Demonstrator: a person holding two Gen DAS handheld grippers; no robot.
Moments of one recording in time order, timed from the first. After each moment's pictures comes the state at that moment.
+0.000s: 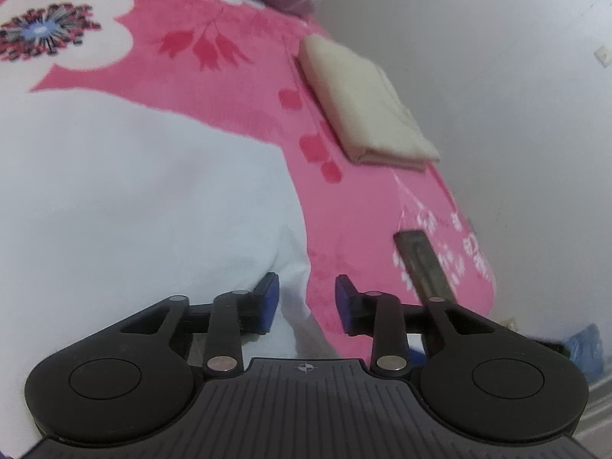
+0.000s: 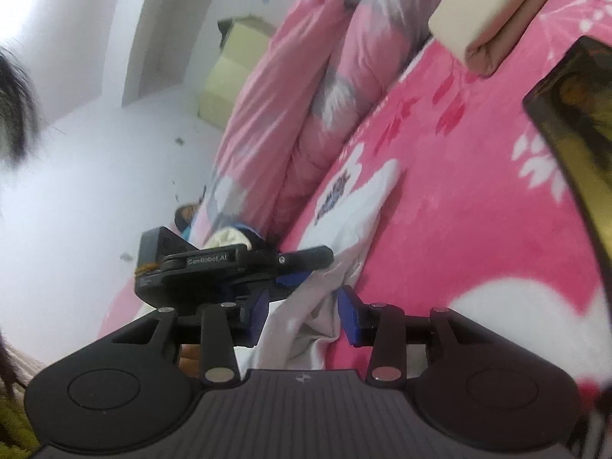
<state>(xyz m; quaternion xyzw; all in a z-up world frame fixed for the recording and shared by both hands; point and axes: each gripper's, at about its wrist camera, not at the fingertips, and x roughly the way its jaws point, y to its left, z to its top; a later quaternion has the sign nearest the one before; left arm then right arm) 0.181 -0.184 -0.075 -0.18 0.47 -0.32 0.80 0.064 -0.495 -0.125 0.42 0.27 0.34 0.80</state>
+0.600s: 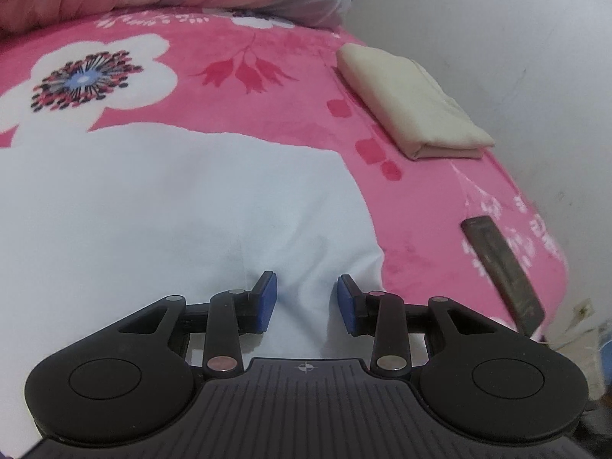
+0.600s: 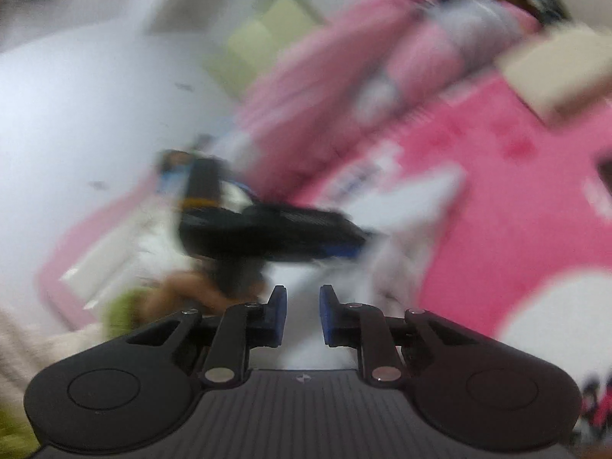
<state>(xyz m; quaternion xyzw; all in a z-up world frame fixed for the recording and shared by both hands) 0.170 -0.185 -0.077 -0.07 0.45 -0.25 0.86 0.028 -0.415 -0.083 0.27 0.30 0.29 0.87</state>
